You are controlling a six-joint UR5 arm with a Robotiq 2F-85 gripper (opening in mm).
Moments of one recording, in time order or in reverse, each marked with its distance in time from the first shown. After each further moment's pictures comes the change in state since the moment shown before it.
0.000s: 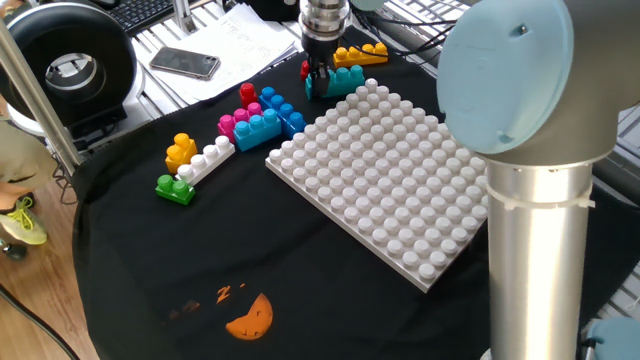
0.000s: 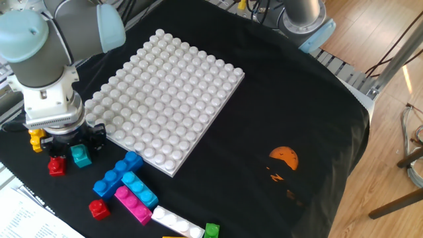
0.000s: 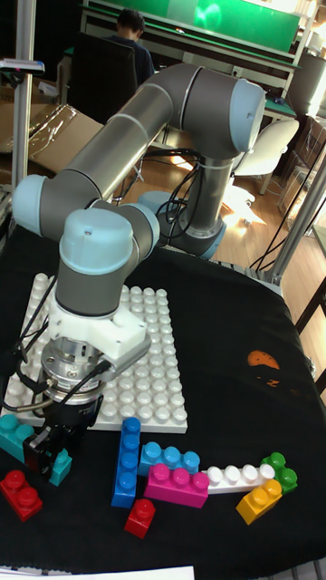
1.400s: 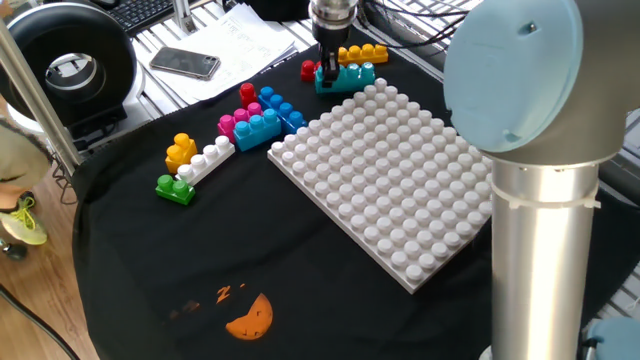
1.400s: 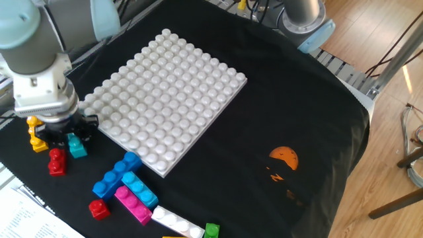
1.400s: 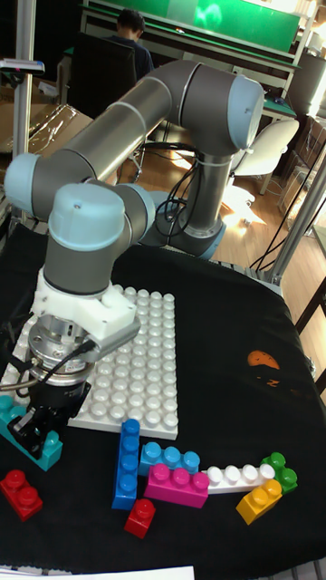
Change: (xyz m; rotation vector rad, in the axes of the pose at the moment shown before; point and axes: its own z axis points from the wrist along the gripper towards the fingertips) arm 0.027 -0.008 -0.033 0.001 0.025 0.058
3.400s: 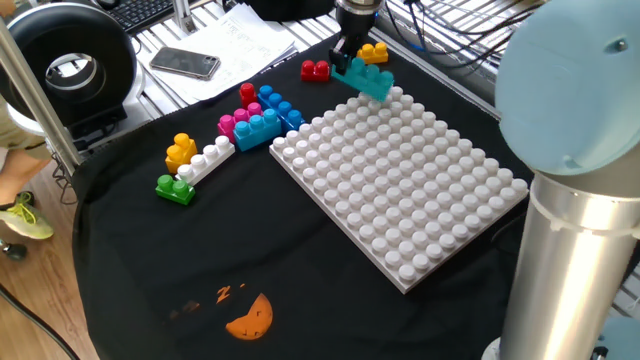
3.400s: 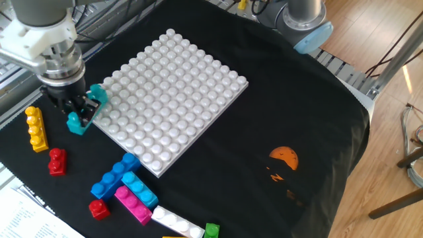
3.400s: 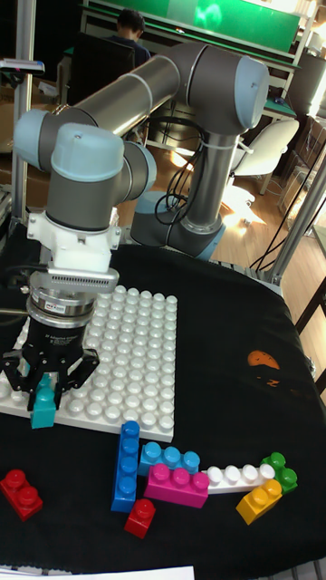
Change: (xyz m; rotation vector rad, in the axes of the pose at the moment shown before) arm 0.030 0.019 -0.040 0.044 -0.069 0.700
